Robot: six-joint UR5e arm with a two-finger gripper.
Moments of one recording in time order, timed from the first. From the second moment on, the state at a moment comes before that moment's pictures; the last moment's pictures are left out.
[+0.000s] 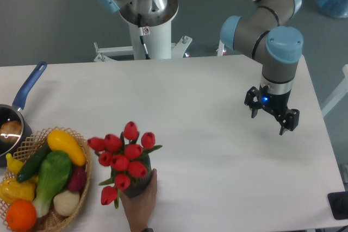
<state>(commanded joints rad) 2.78 -1.99 -1.70 -0.79 1.49 1.54</state>
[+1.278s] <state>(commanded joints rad) 2.69 -1.88 -1.80 -0.77 0.67 1.33</state>
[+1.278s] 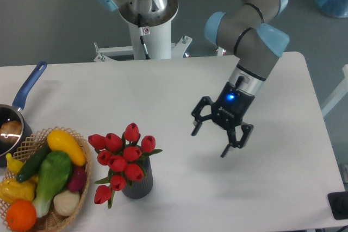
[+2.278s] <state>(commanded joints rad) 2.54 -1.91 -1.76 -0.76 0.56 1.12</state>
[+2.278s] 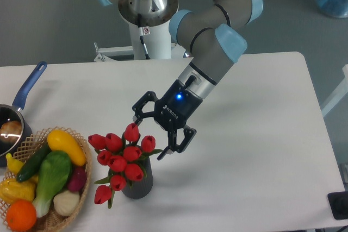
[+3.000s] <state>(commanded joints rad) 2.48 -1.97 -1.70 -0.73 0.54 1.12</state>
